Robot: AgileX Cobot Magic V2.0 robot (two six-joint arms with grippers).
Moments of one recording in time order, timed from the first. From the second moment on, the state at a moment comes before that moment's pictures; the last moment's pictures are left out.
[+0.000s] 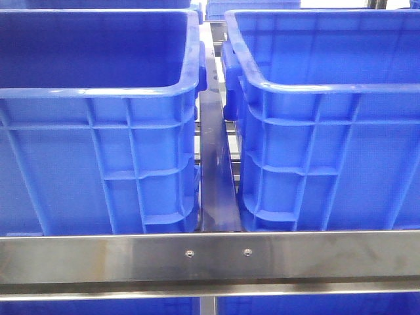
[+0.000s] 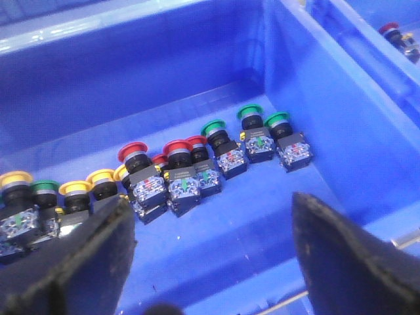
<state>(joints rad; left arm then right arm) -0.60 0.73 -0.85 0.44 0.72 -0.41 0.55 1.26 -0.96 1.58 0.70 -0.90</state>
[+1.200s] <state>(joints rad) -0.16 0.42 -0.75 -0.05 0.81 0.07 0.55 1.26 -0.96 1.58 0.70 -0.91</state>
